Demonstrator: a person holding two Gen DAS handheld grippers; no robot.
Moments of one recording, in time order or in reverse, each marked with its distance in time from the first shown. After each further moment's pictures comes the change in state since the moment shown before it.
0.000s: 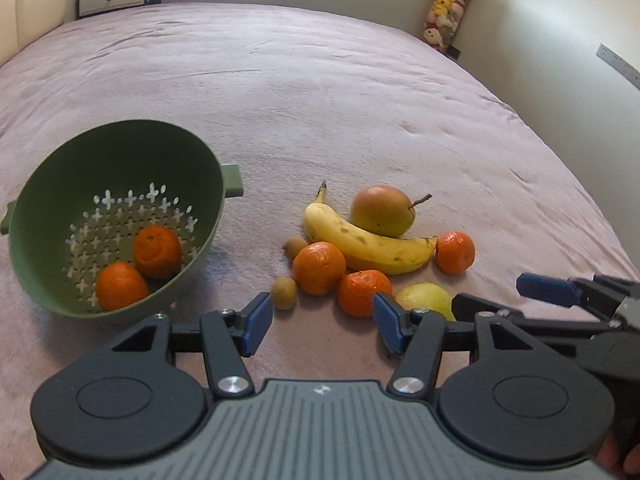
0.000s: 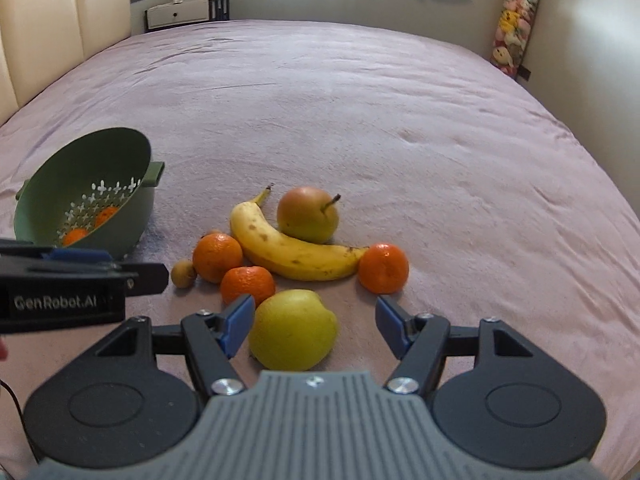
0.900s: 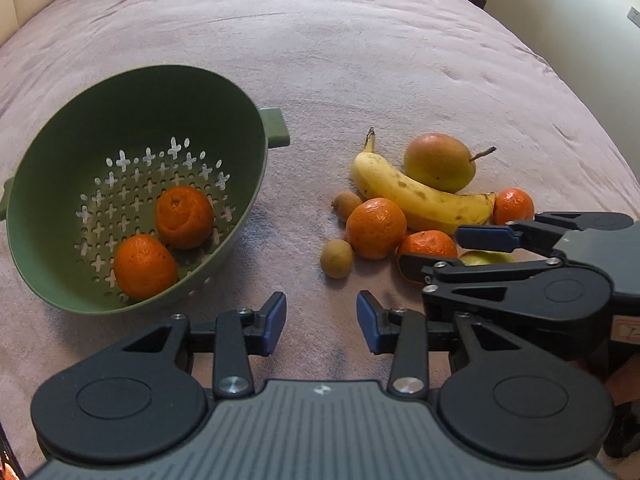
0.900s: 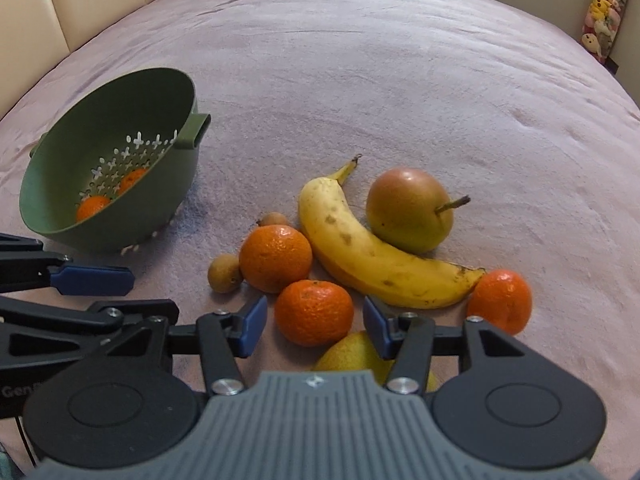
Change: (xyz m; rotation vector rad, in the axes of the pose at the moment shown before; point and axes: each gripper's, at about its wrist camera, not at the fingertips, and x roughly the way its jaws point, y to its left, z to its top) left arm 0.035 0.029 0.005 -0.006 0.184 0.067; right arm 0.095 0.038 0.024 -0.160 0.157 0.195
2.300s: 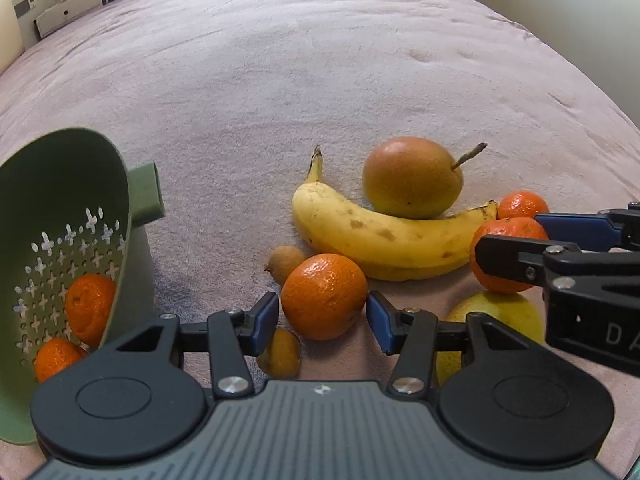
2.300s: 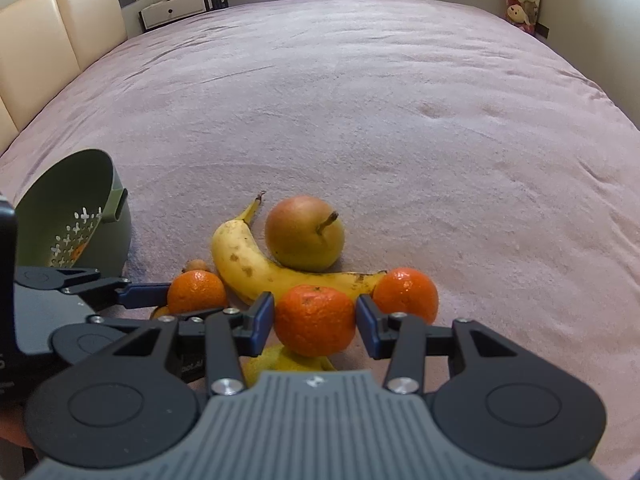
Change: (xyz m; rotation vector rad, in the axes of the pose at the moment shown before) left arm 0.065 -0.055 0.027 0.160 -0.032 0.033; right arm -0.037 -0.053 -0.008 0.219 -0.100 -0.088
